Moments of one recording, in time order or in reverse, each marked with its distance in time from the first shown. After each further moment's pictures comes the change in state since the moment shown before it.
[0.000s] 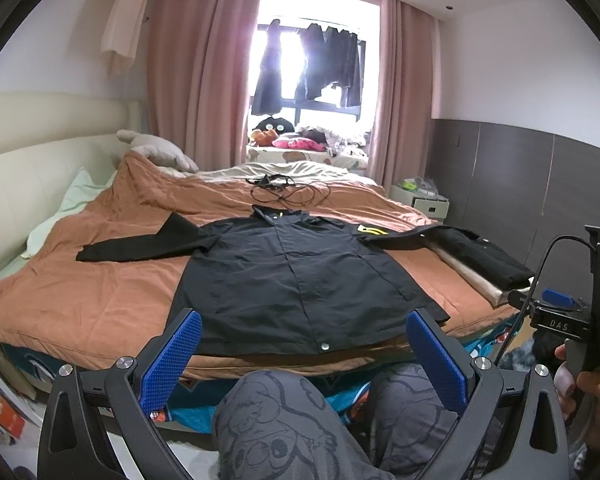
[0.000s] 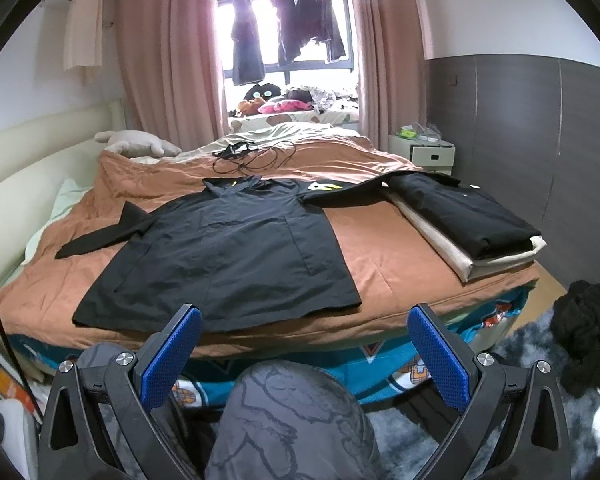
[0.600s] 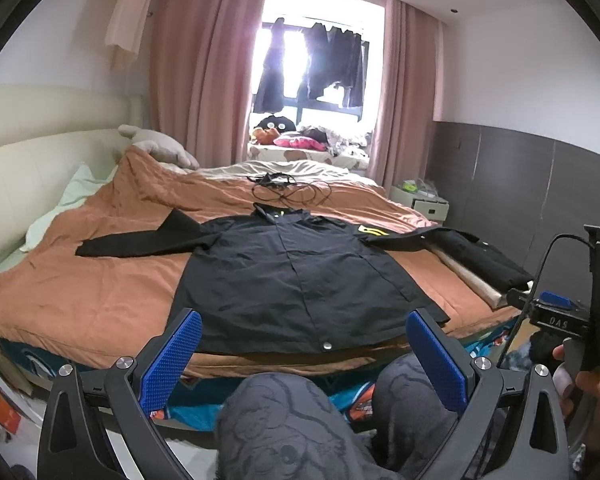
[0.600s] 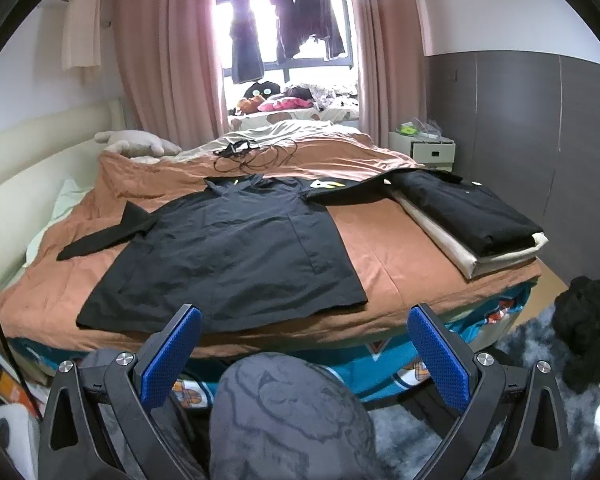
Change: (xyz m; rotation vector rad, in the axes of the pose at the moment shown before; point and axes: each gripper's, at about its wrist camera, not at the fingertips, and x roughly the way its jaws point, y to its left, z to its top) left arm 0.002 0.011 0.004 -0.023 0.002 -0.003; right arm 0.002 0.011 0.005 0.022 0.003 0.016
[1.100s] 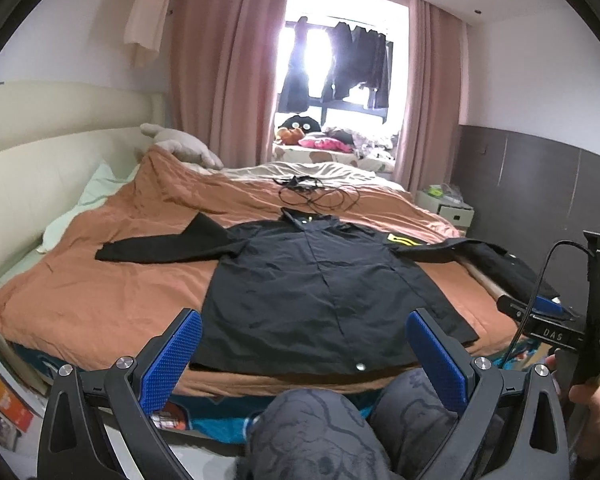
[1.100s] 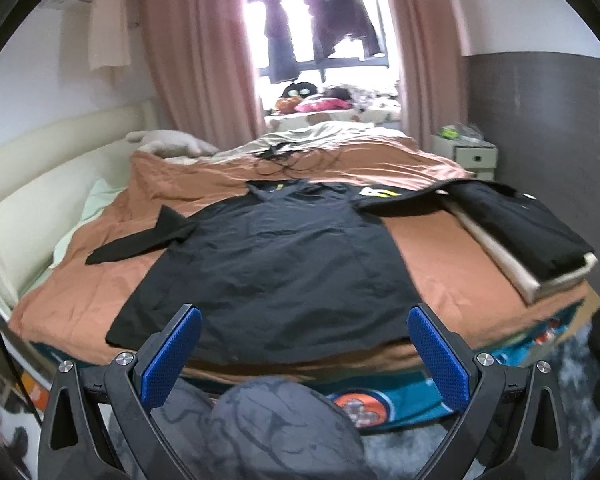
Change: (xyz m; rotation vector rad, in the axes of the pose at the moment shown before) left arm 0.027 0.029 0.024 -0.019 0.003 0.087; right arm 0.056 0.060 0.027 -0.051 0.012 0.153
